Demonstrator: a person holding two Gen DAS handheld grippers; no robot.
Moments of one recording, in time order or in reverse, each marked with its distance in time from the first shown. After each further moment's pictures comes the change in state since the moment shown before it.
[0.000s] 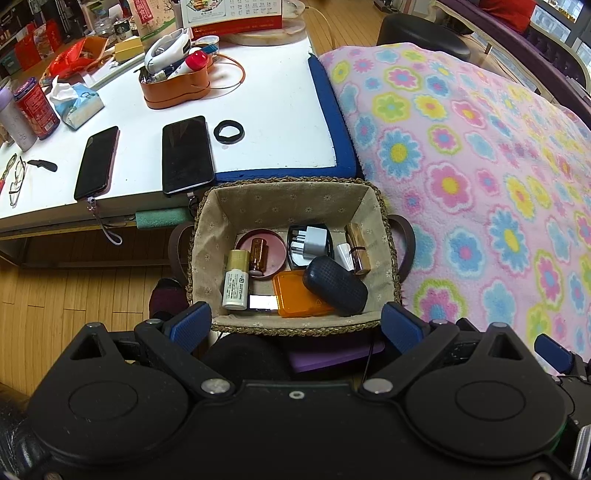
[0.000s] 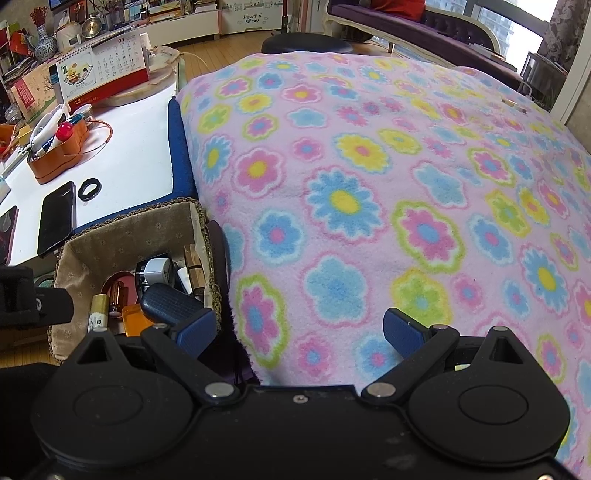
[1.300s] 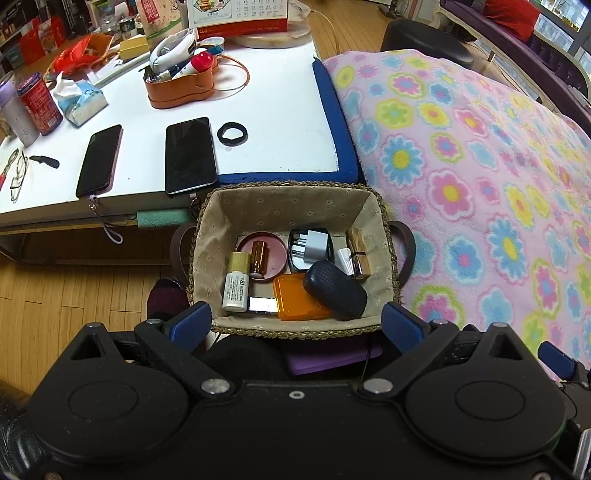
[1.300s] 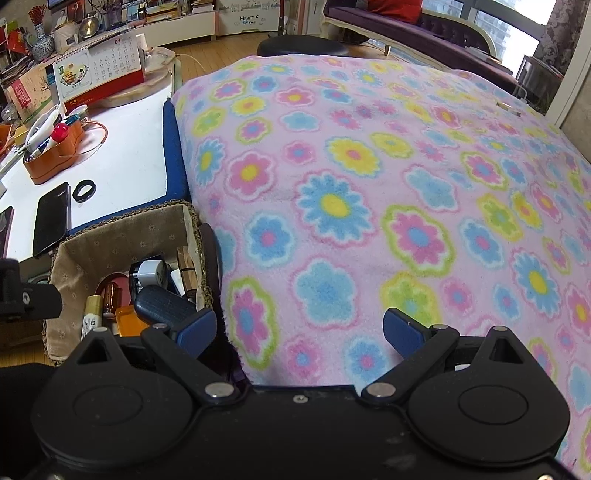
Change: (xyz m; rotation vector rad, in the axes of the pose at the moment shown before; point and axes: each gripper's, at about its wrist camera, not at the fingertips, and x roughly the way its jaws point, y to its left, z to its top) left arm -0.003 0.004 0.002 -0.020 -0.011 -0.007; right arm -0.003 -0.004 0.001 0.001 -0.004 -0.020
